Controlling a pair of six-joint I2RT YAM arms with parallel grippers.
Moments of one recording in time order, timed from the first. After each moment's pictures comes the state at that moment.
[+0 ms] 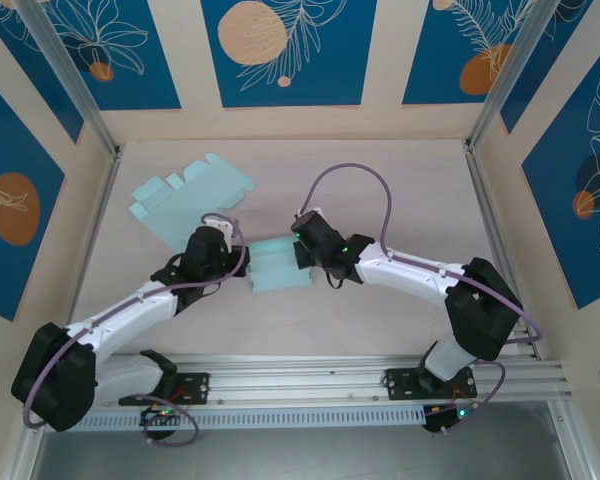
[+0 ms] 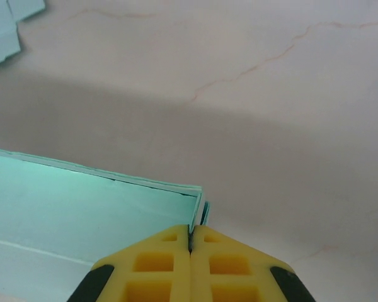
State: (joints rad) left arm -0.55 1.17 0.59 -0.05 0.03 -0.45; right arm 0.86 1.56 1.04 -0.34 0.33 0.41
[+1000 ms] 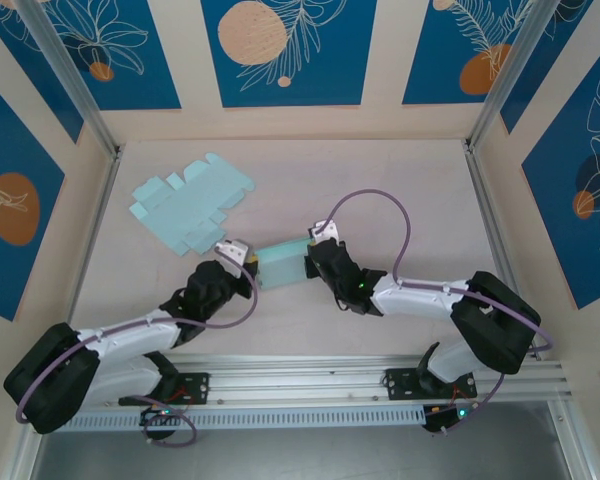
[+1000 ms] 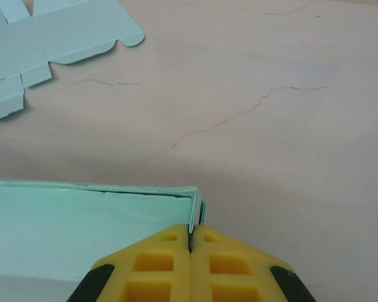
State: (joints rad) left arm -0.72 1.11 0.28 0.50 -0.14 -0.14; right arm 0.91 1.45 0.66 0.22 0.50 0.33
